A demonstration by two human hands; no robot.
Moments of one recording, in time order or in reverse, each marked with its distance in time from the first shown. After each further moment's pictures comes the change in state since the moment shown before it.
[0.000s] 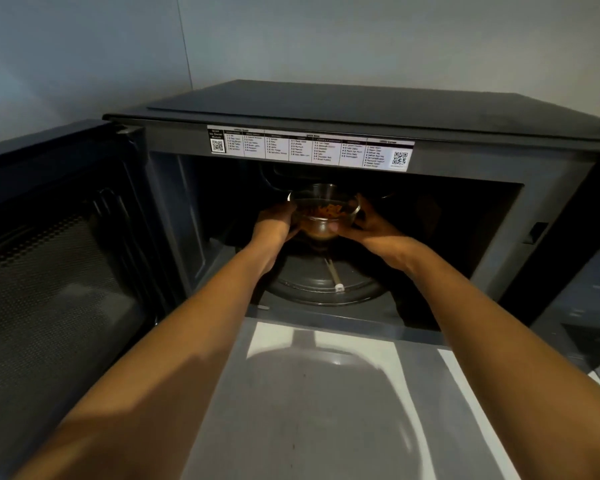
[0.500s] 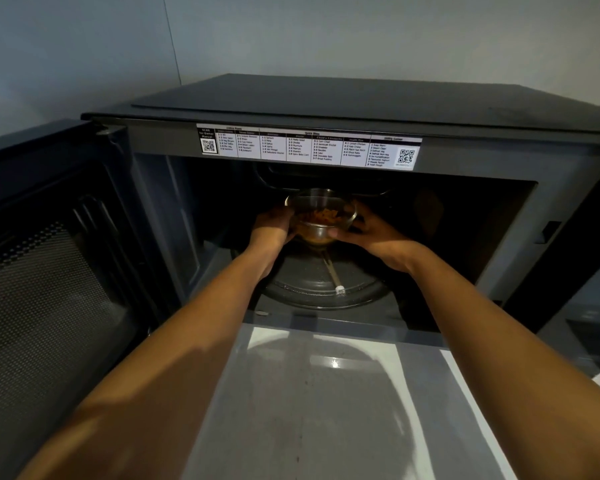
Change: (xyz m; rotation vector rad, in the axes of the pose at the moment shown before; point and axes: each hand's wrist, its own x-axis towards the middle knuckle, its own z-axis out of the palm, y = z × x) left_hand 0.013 -0.012 -0.002 0.054 -0.019 -0.018; right_hand 0.007 0.012 -0.004 0.001 -0.021 0.037
